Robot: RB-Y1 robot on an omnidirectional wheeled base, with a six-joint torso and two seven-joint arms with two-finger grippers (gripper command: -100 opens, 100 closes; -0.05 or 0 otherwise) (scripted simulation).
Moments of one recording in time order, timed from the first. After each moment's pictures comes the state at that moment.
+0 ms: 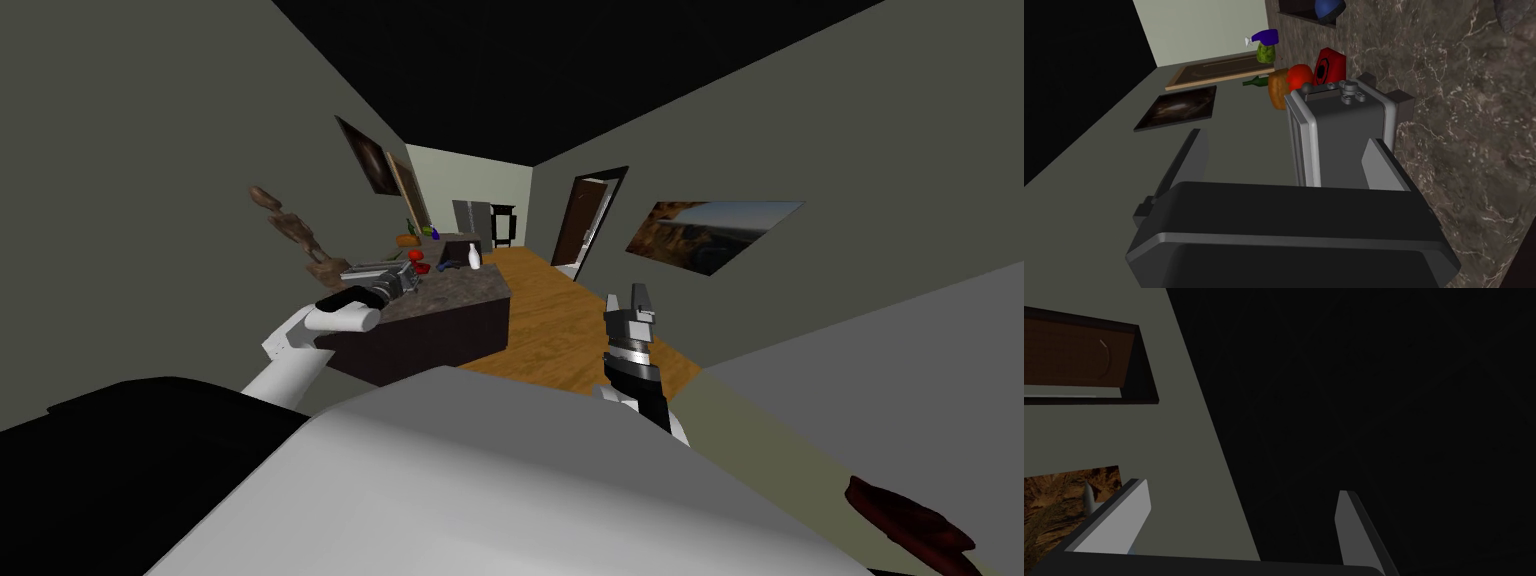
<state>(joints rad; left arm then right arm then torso) 0.27 0.72 0.48 -1.87 0.47 0.49 0.14 0.52 -0.03 0.04 -2.35 0.10 -0.38 0.00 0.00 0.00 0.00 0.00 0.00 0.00</state>
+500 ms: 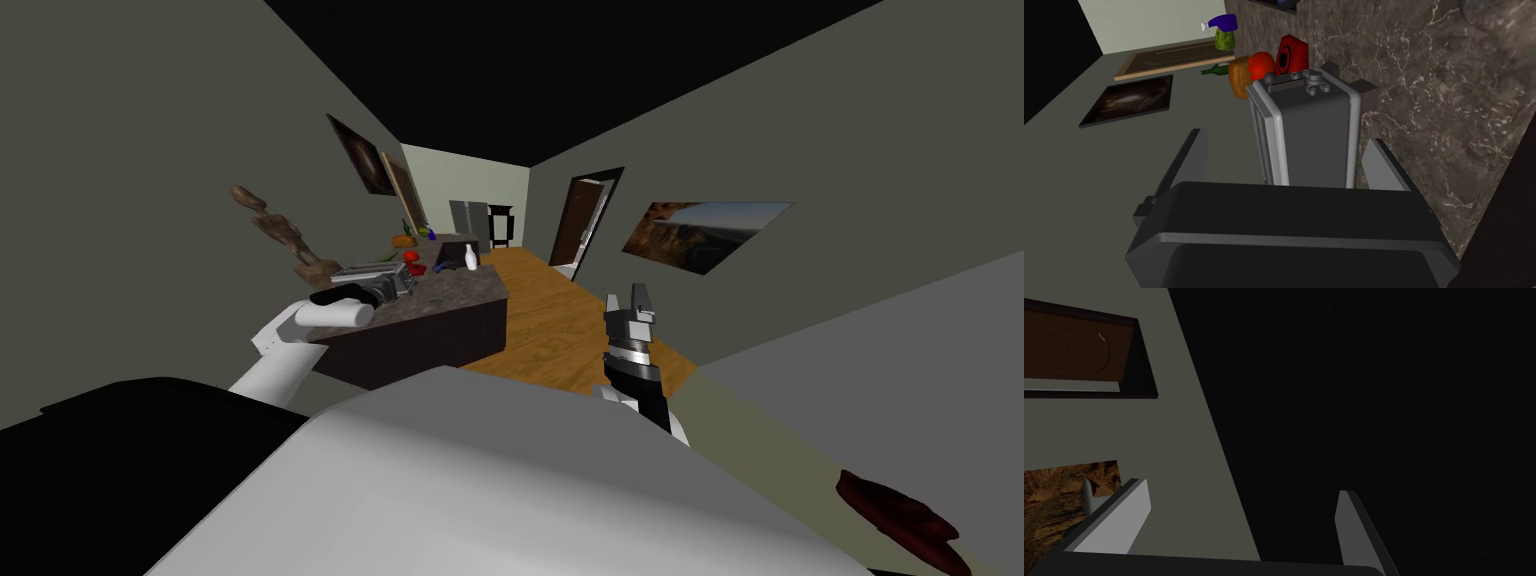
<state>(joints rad) 0.25 0.76 0.51 -1.81 0.51 0.62 0.16 0.52 -0.03 0.04 -2.35 0.10 -0.38 0.00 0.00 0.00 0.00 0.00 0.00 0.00</state>
